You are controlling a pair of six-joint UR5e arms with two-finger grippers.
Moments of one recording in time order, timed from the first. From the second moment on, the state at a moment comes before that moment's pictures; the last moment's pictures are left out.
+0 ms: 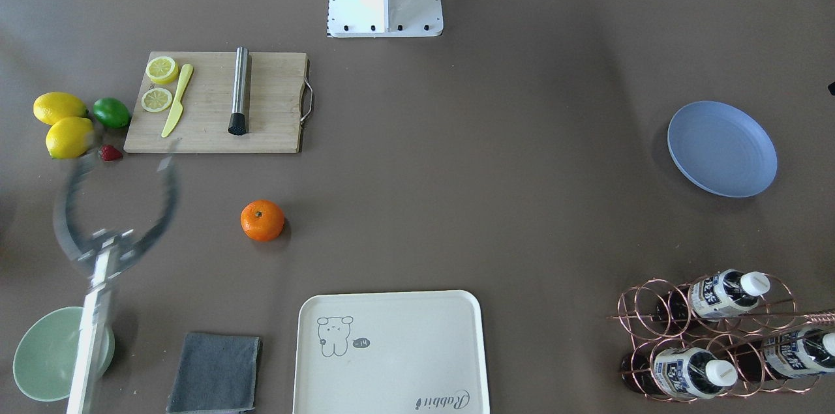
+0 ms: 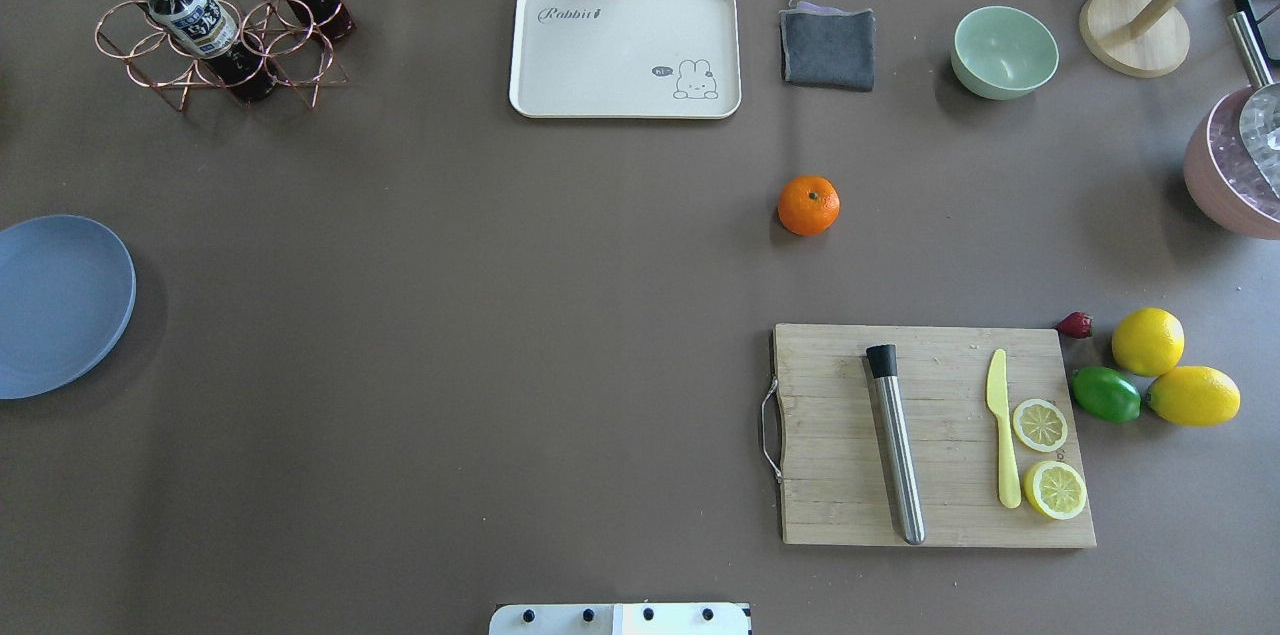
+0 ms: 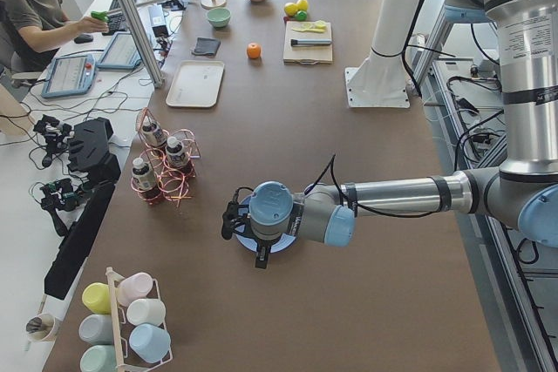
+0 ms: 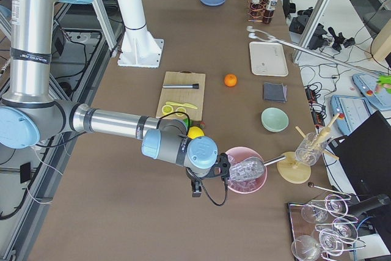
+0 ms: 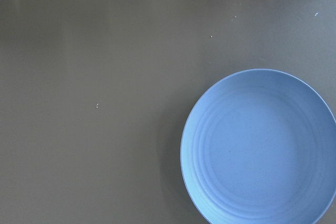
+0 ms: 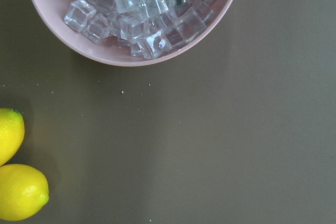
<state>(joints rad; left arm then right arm) -1.55 -1.38 -1.65 -1.90 -2.49 -0.06 1.64 -1.72 1.63 -1.67 2.44 -0.29</state>
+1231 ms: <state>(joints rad) -1.54 -1.31 -1.65 -1.94 -2.48 -0.06 1.62 -1.72 1.64 -1.66 2.38 -0.29</state>
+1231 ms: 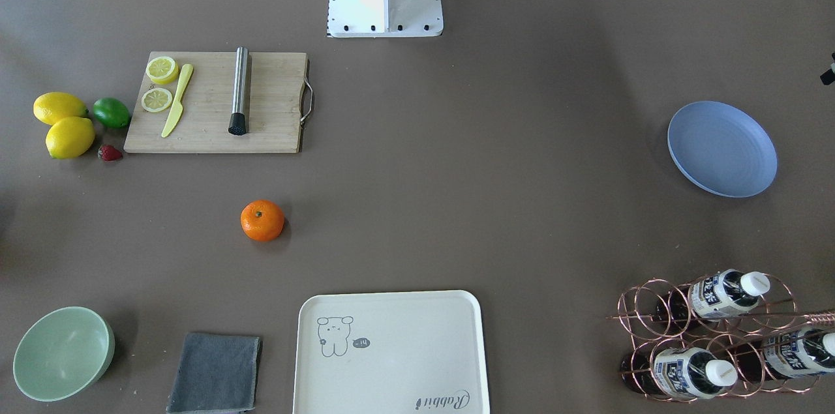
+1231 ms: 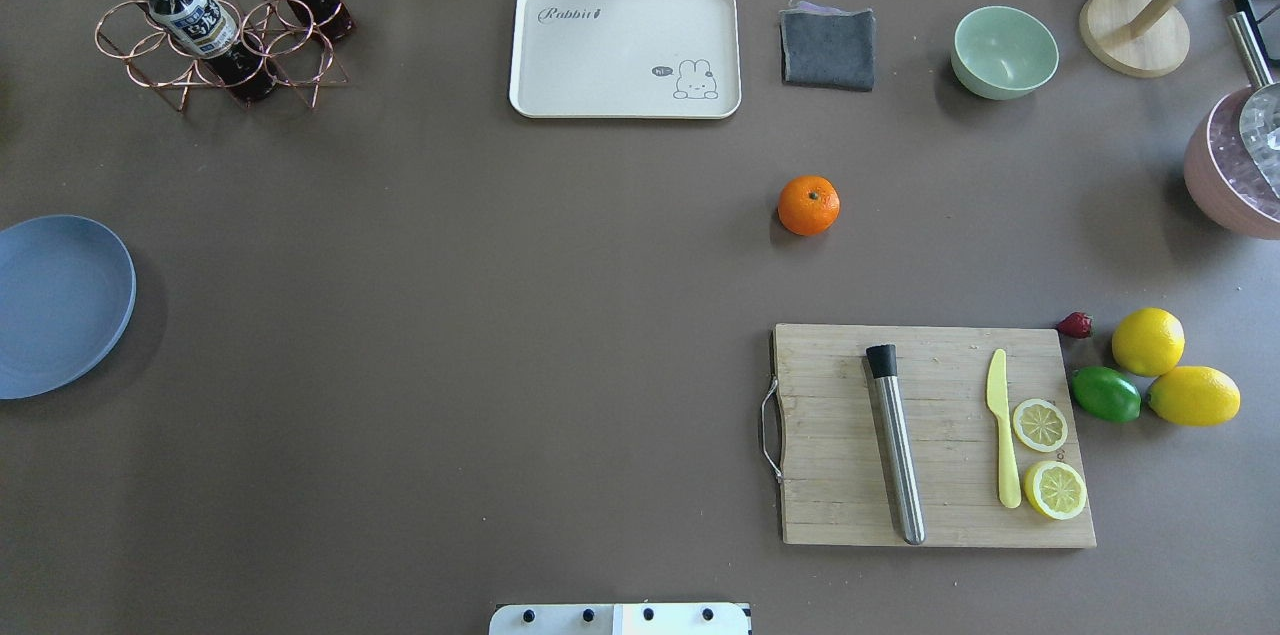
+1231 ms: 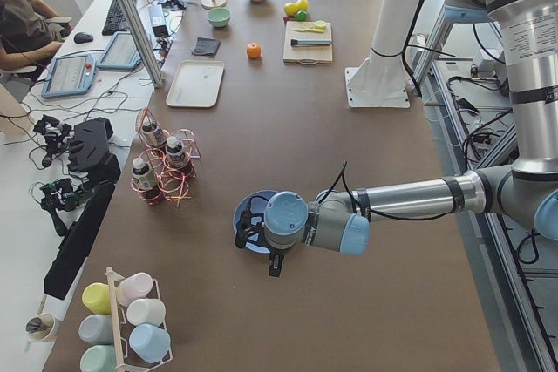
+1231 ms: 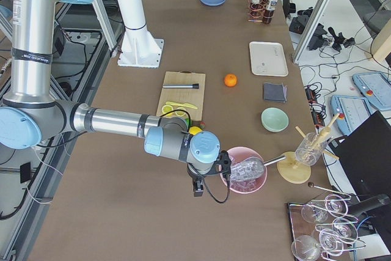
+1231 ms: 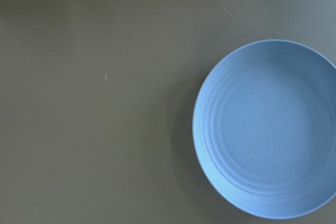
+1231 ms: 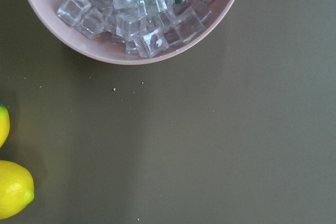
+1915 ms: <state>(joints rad) -1.51 -1.32 -1.65 -1.94 -2.40 -0.06 1.61 -1.73 1.64 -1.66 2.37 -0.29</state>
